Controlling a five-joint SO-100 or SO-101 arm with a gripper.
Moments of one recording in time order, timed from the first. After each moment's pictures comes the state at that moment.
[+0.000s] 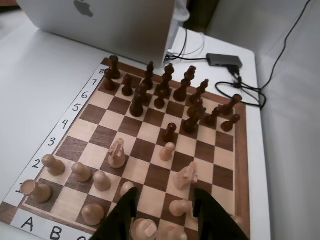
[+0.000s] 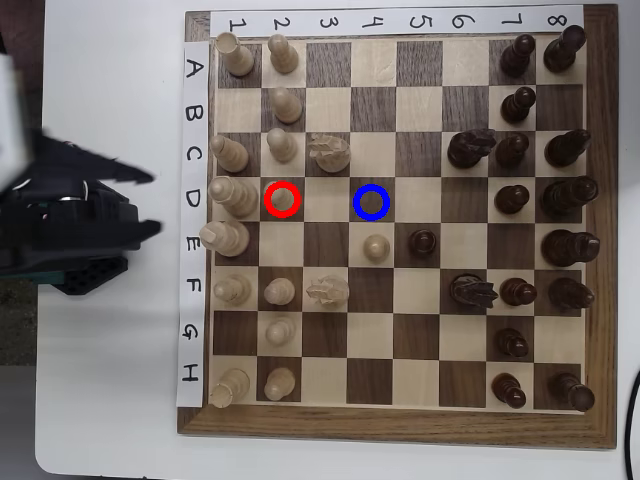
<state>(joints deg) -3.1 145.1 82.1 95.9 84.3</state>
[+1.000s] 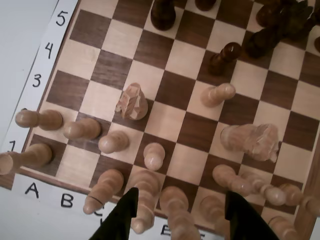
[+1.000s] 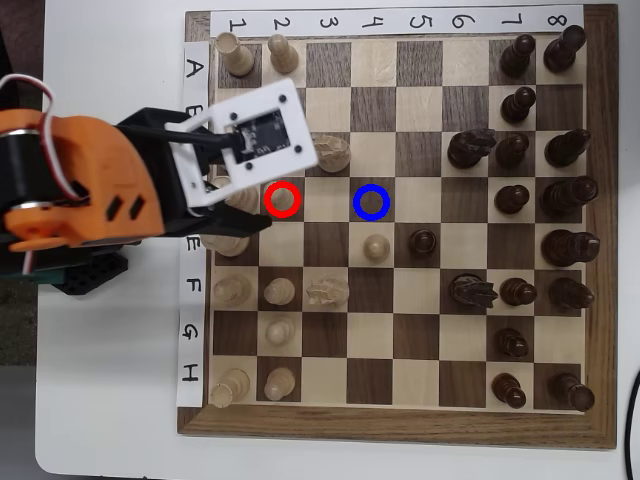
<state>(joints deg) -7.6 131.9 104.4 86.0 90.5</state>
